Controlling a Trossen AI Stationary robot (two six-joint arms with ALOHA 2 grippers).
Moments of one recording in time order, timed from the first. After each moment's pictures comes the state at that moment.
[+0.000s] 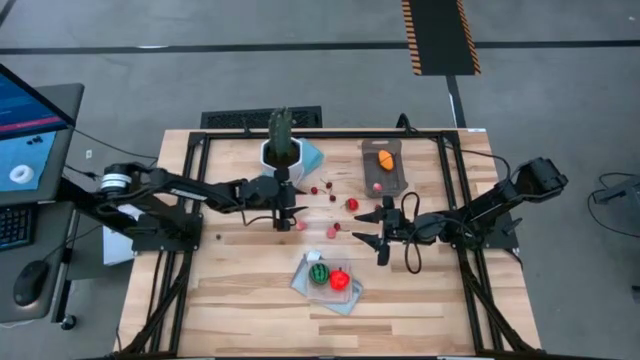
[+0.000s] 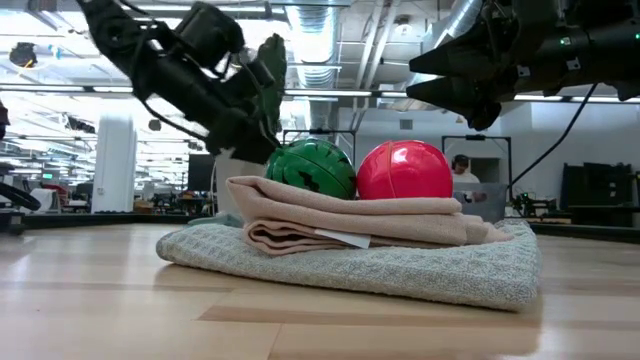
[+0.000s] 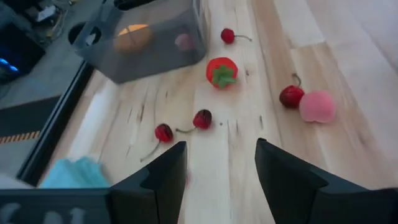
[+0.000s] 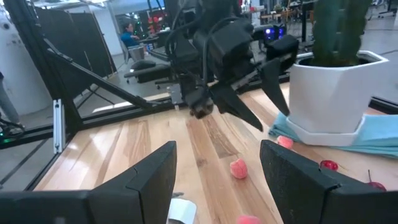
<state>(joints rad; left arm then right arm) 0.15 1.51 0.61 0.37 -0.08 0.32 0.33 1.38 0.32 0.97 0.45 0.18</state>
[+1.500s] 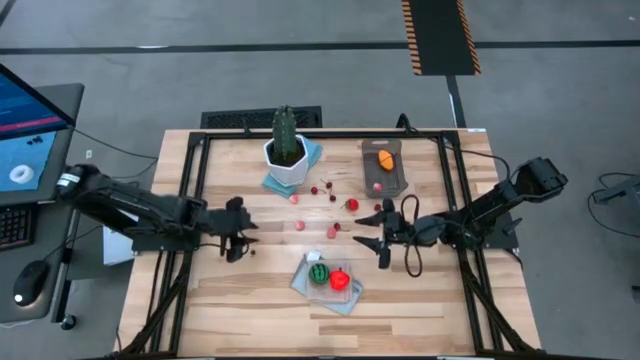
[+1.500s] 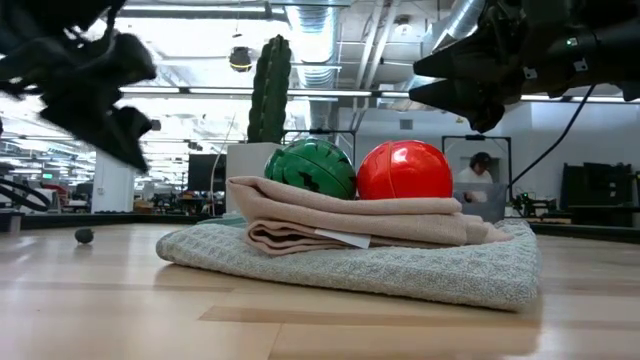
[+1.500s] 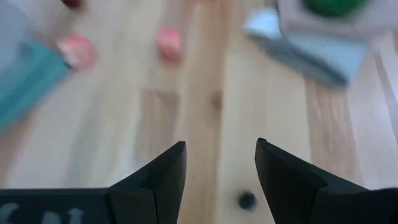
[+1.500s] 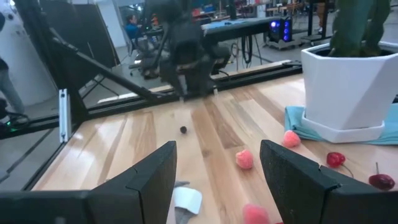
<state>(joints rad) -0.23 0.85 0.38 -0.33 -0.15 -0.30 0.35 1.38 0.32 0.95 0.45 0.18</state>
